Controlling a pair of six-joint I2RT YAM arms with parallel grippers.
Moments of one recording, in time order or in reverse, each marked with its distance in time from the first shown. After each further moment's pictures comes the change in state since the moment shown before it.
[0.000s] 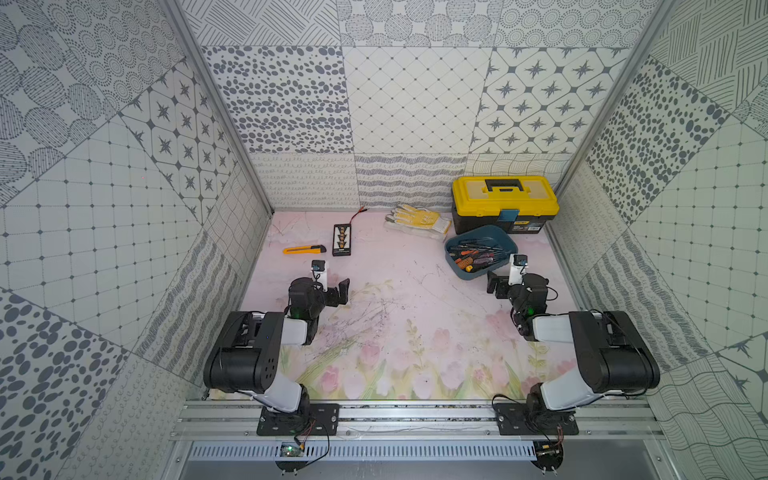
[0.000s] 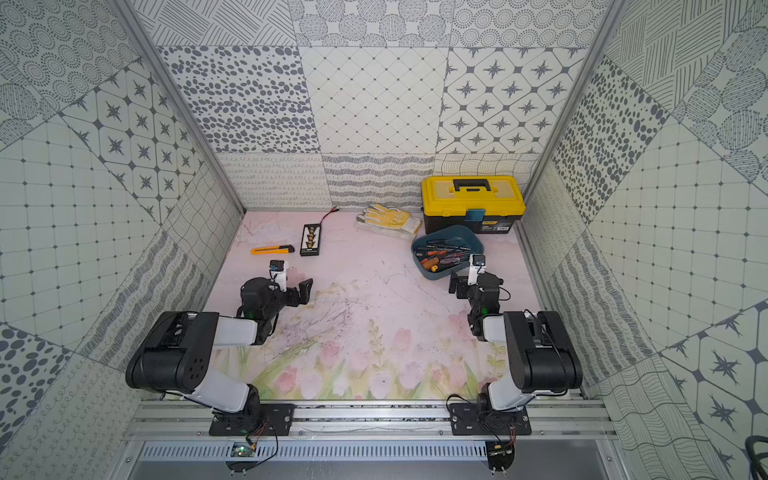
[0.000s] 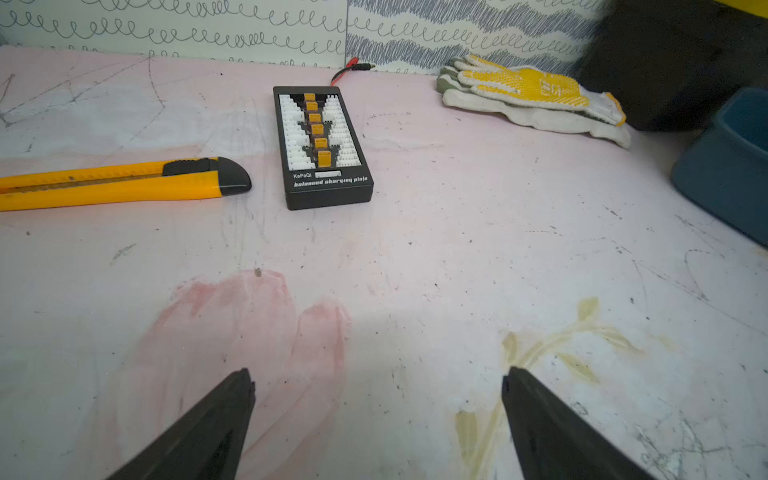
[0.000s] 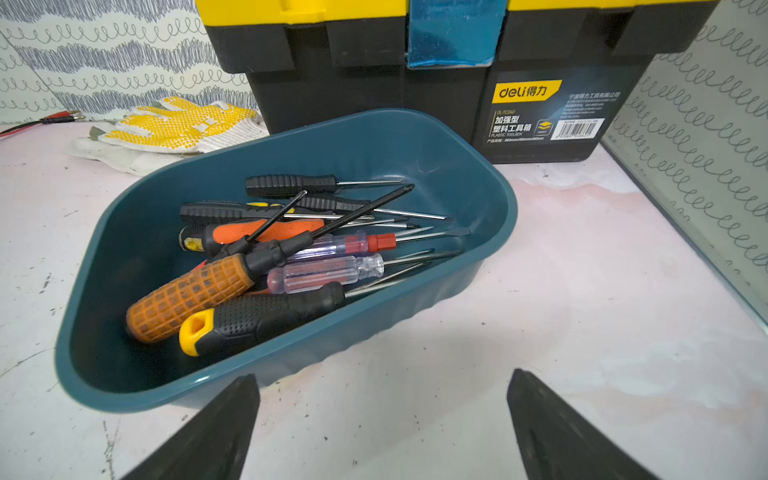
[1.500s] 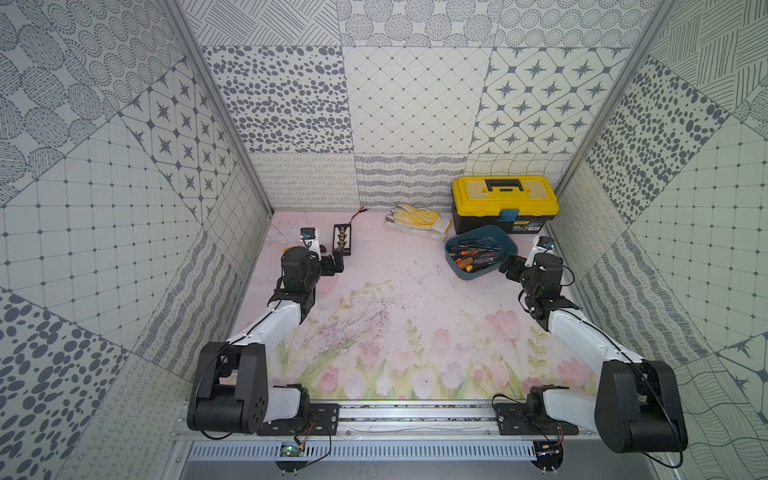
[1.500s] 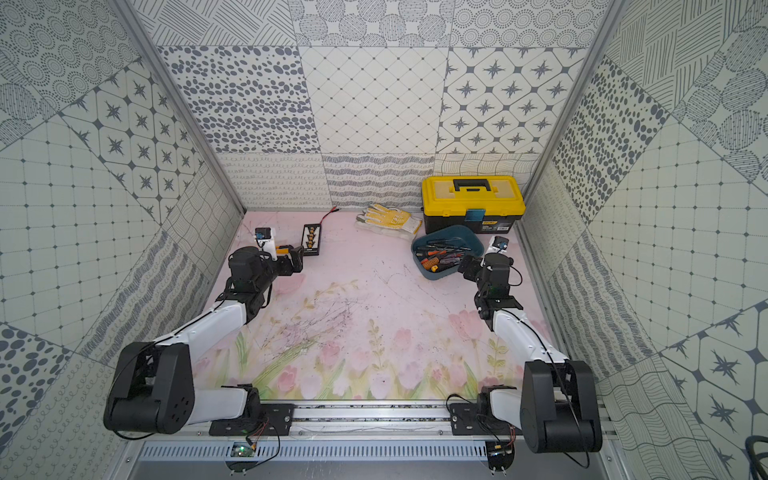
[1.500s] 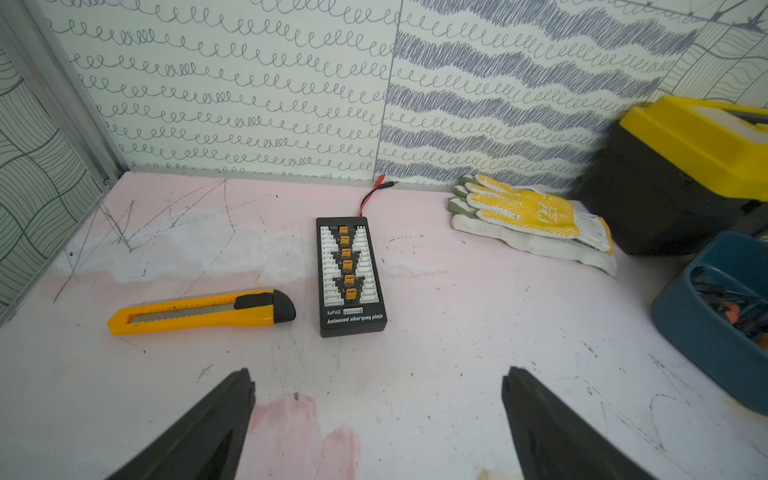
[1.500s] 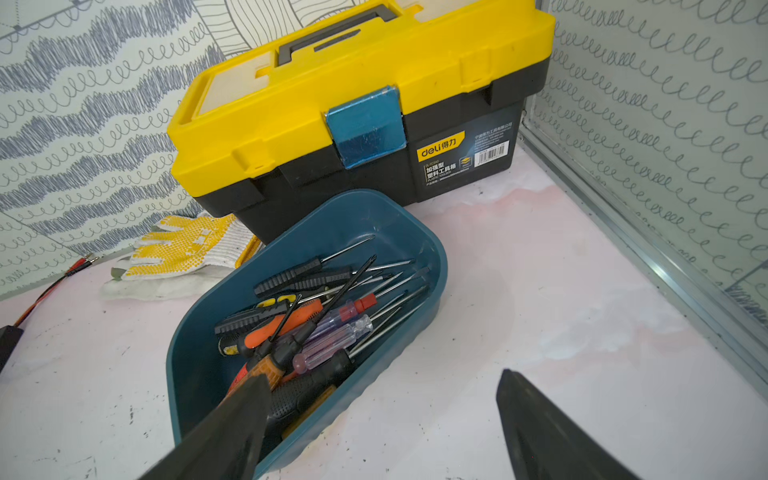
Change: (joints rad) left arm -0.031 -0.216 0.346 -0.453 -0.107 -0.079; right arm 0.005 -0.295 0.248 -0.591 0.147 0.325
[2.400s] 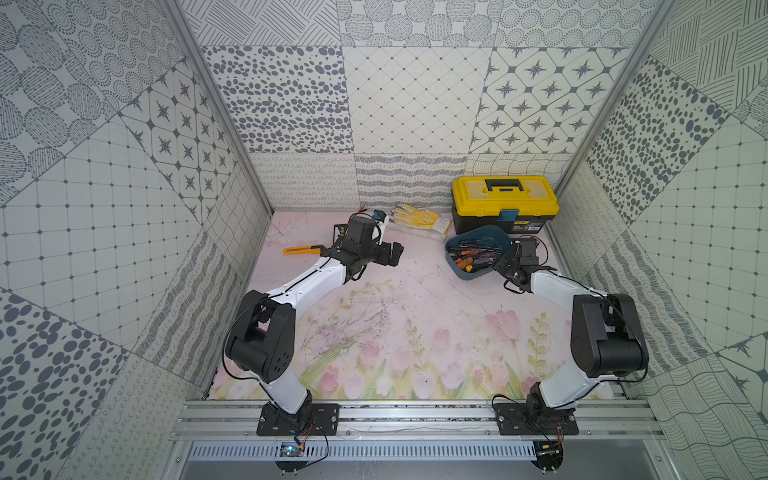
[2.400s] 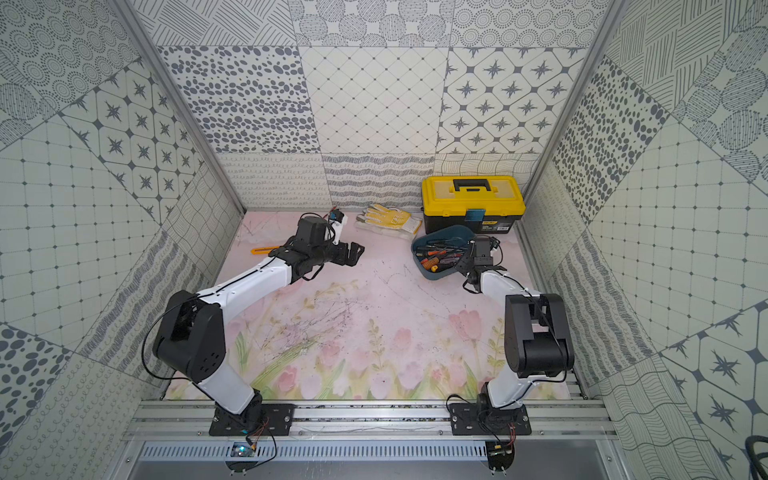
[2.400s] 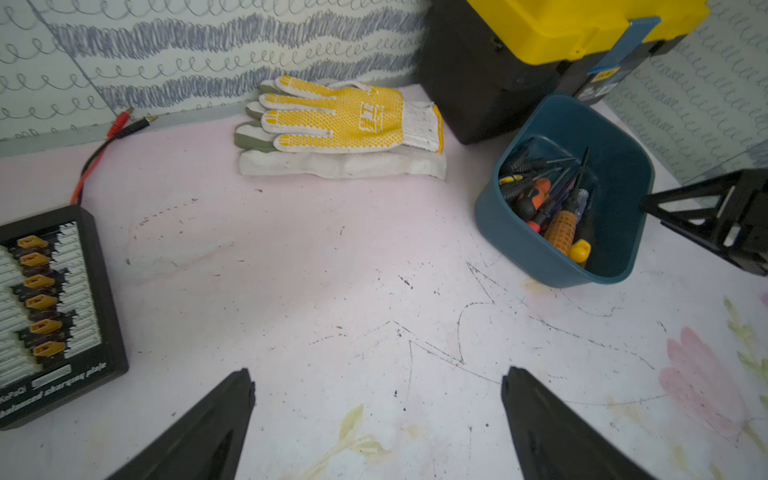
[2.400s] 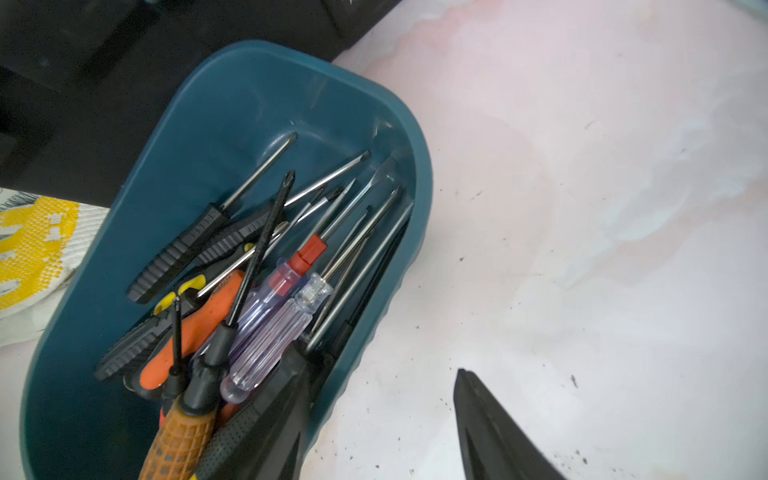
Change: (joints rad) left arm -0.385 0.342 0.517 -0.498 0.025 0.000; right arm 0.023 0.407 0.307 -0.322 0.023 0.306
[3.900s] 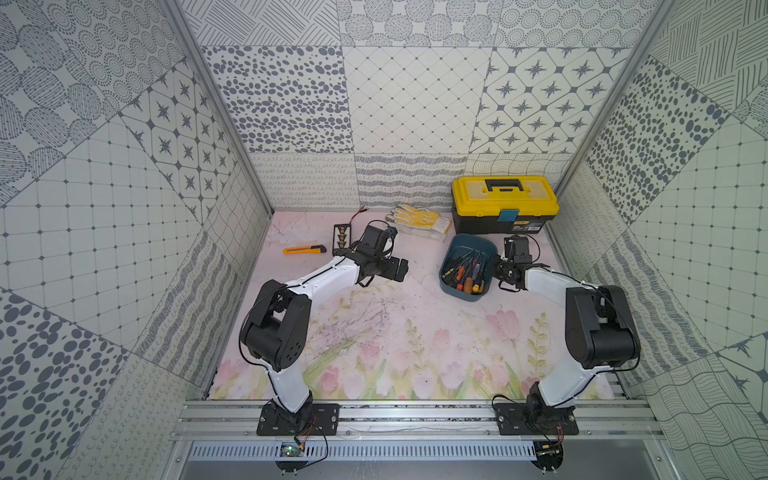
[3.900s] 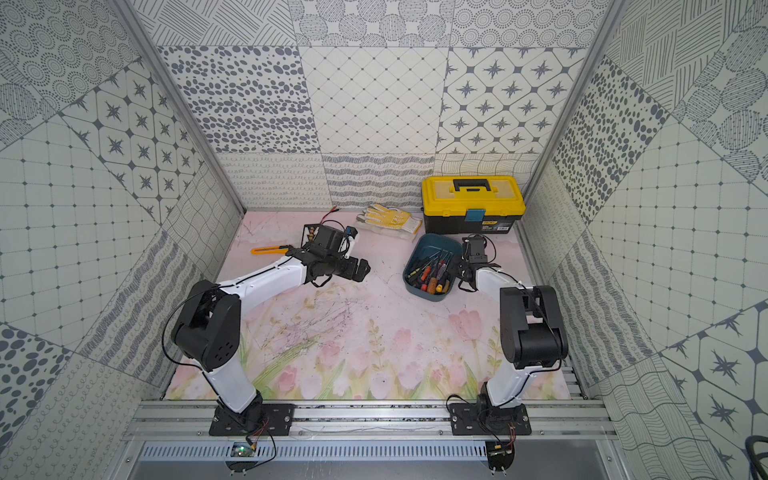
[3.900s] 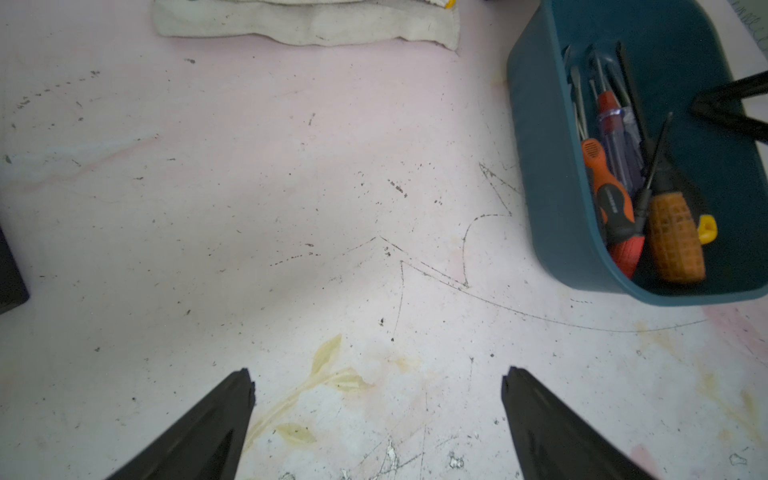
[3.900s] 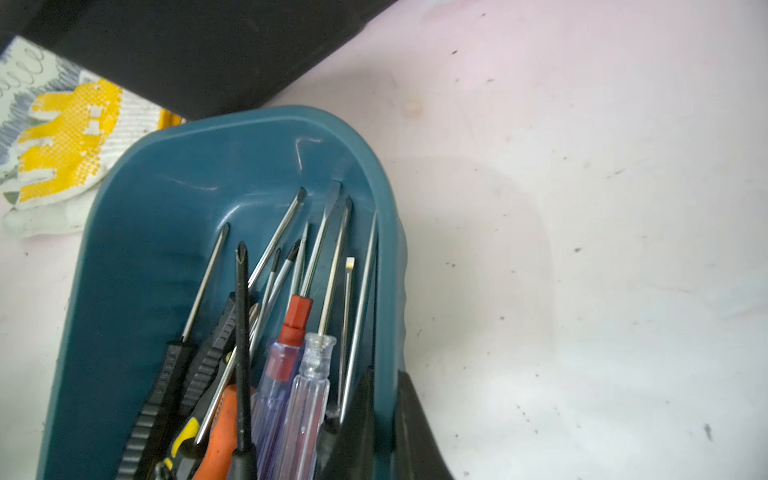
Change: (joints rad) left arm -0.054 0.084 0.028 -0.167 -0.019 -0.004; right arm 0.042 0.047 0.017 0.006 -0.173 -0.152
